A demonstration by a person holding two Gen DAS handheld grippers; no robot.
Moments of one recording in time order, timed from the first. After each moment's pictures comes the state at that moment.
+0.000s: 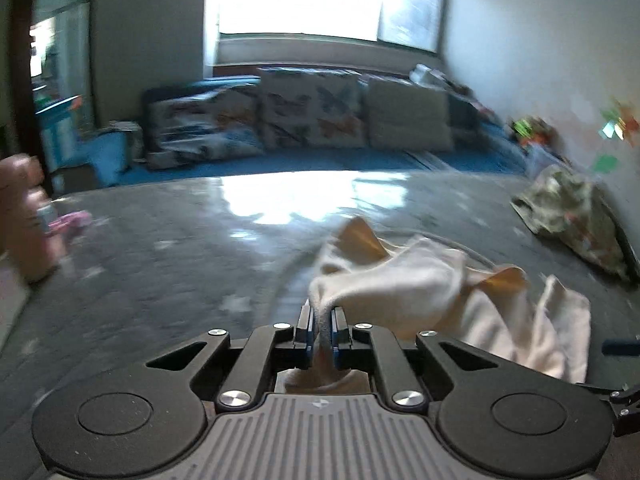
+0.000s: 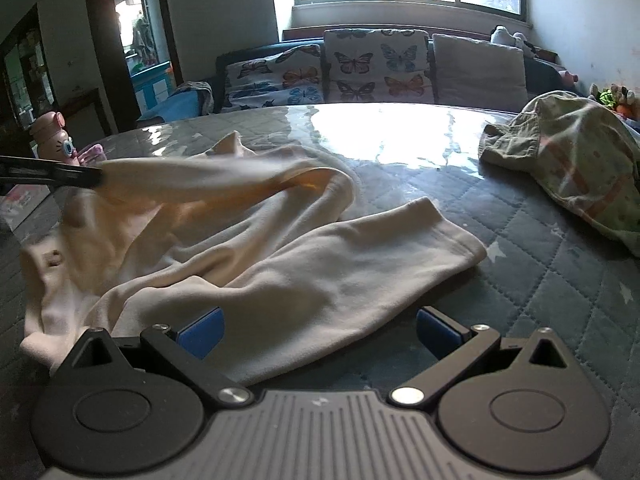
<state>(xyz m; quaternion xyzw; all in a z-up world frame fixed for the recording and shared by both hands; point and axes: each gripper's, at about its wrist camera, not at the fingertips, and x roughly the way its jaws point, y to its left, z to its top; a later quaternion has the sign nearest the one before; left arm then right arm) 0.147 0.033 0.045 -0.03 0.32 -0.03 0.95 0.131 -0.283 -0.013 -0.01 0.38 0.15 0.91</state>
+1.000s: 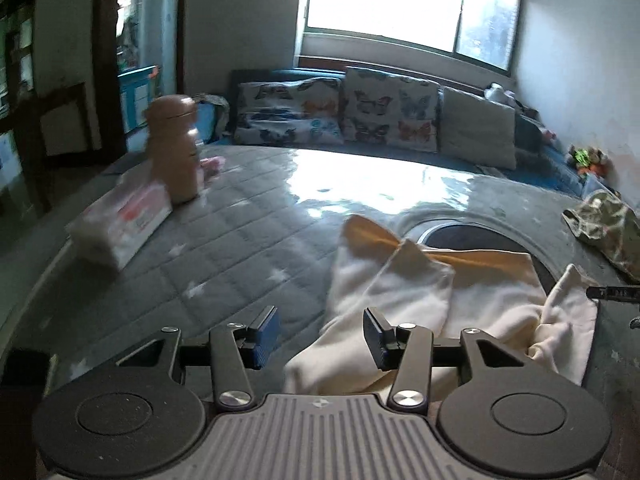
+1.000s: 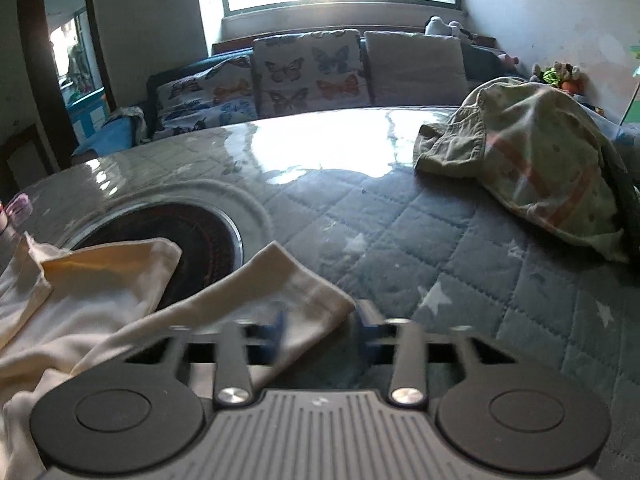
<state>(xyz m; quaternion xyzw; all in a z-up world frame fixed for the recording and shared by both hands) 0.045 0.105 0.060 -0.06 0.33 0.05 0.94 0.196 -0.310 -0.022 0.03 0.37 0.05 0.93</state>
